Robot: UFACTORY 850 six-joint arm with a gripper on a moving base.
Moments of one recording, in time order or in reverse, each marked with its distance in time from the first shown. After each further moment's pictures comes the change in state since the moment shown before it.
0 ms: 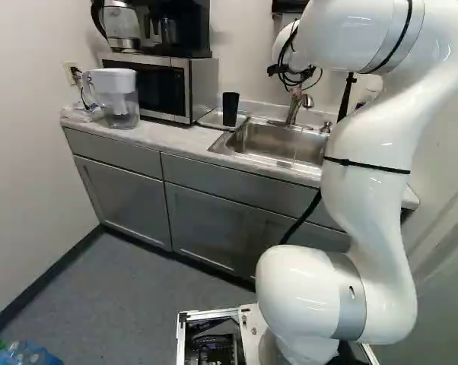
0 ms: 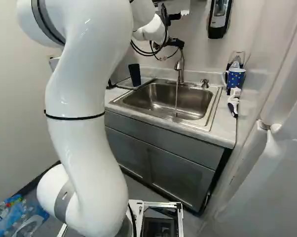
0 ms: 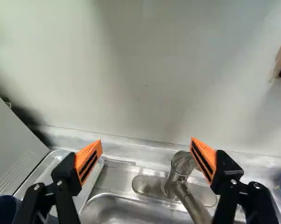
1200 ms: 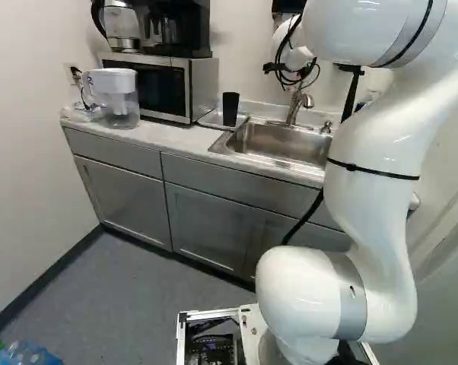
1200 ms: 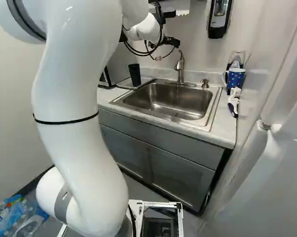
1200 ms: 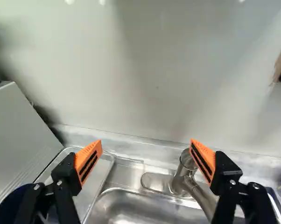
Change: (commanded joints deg) arm 1.8 5.2 6.0 0.0 3.4 0.0
